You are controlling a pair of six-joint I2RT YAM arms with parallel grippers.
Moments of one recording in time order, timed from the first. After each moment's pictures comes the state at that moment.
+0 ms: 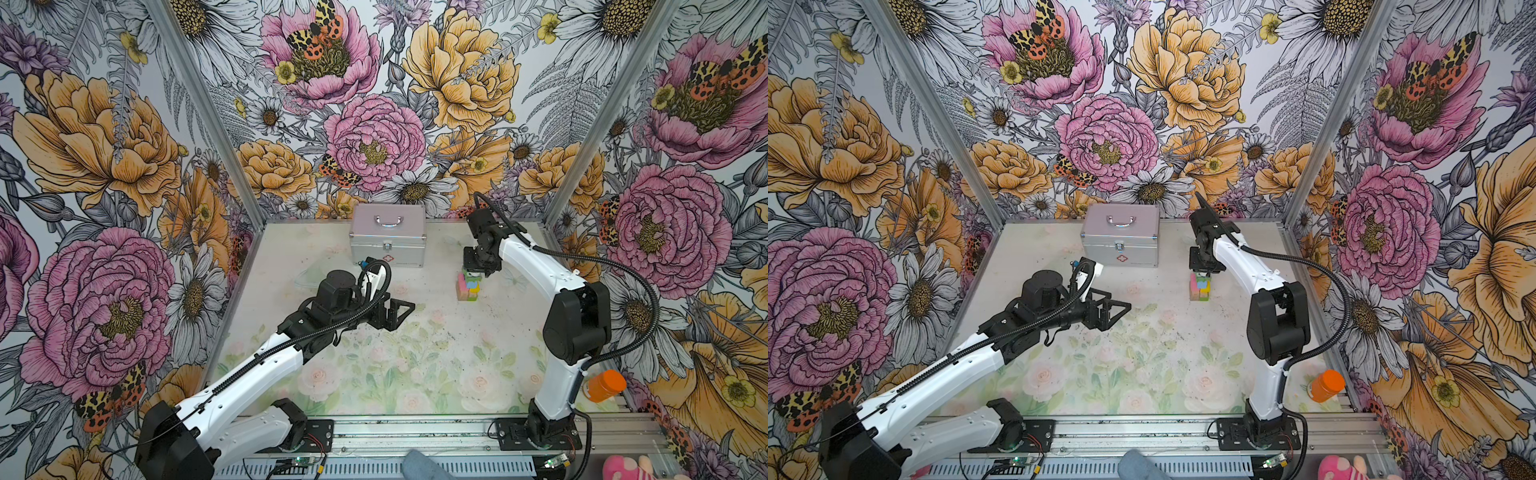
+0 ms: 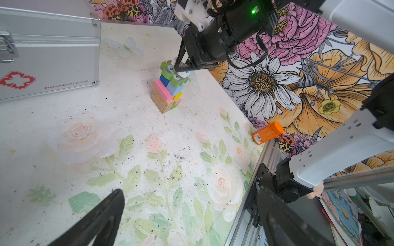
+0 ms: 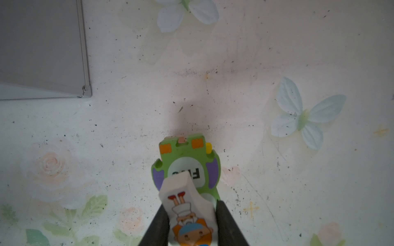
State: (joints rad) left arm -0.66 1.05 0.82 -0.19 0.38 -0.41; right arm 0.27 1.88 1.67 -1.04 0.11 0.35
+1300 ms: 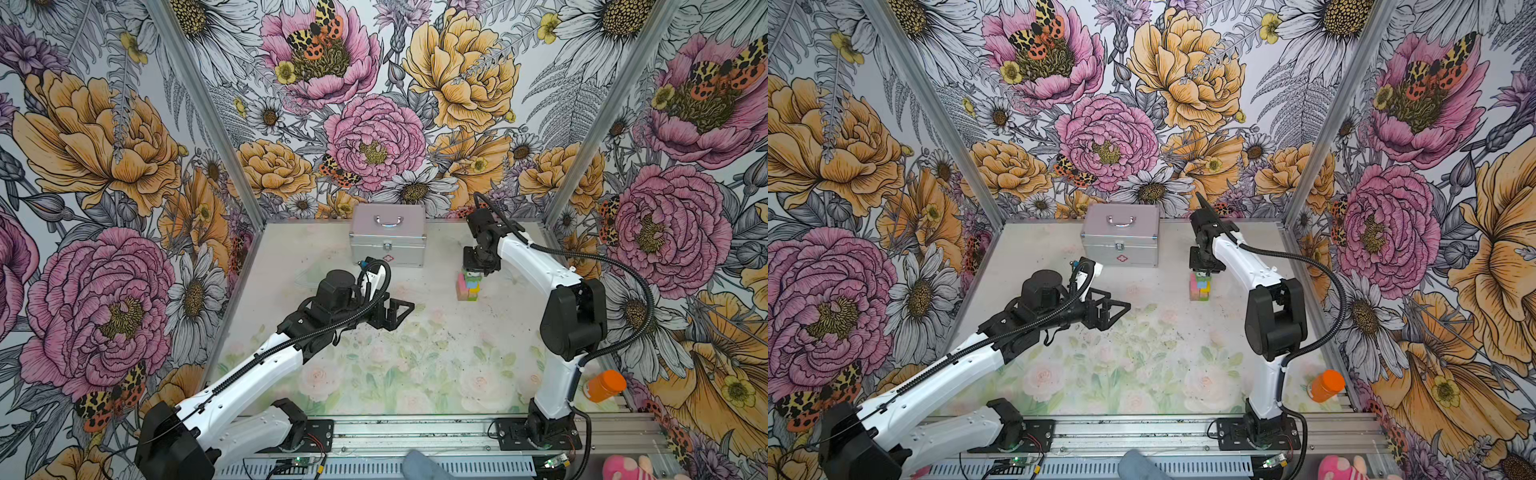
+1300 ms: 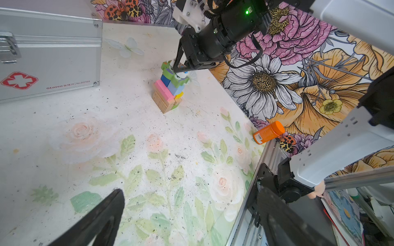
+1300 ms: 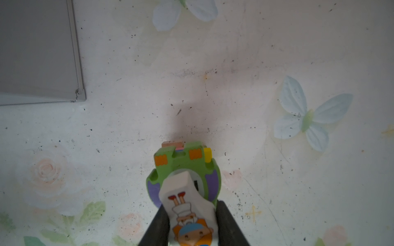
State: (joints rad) left arm -0.65 1.05 0.82 -0.20 0.38 -0.40; right arm 0.27 1.91 1.69 -1.04 0.10 0.35
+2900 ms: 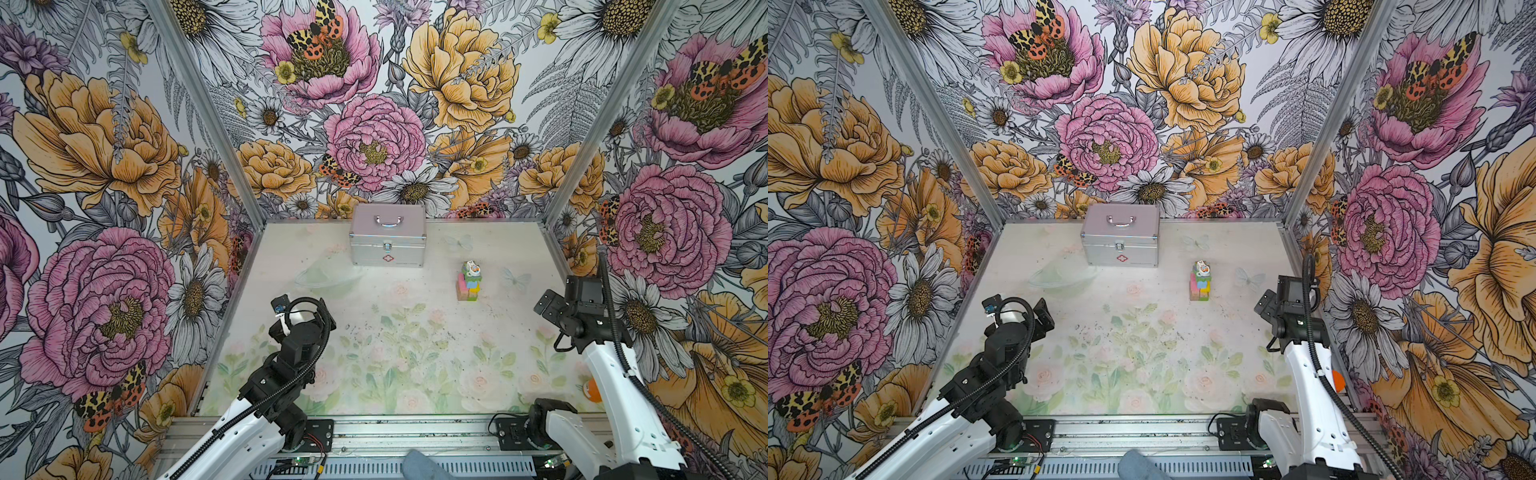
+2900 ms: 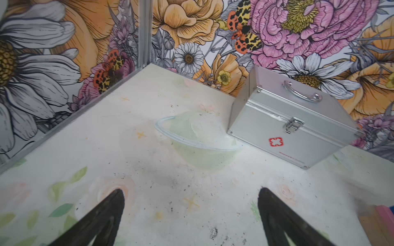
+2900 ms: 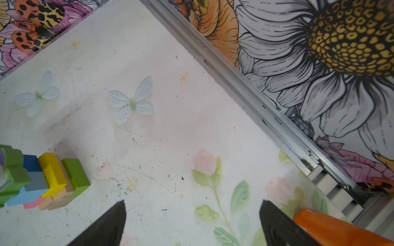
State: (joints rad) left arm -0.62 0.50 0.41 -0.30 -0.84 -0.55; right arm -0.19 0.92 0.80 -0.79 0.24 0.47
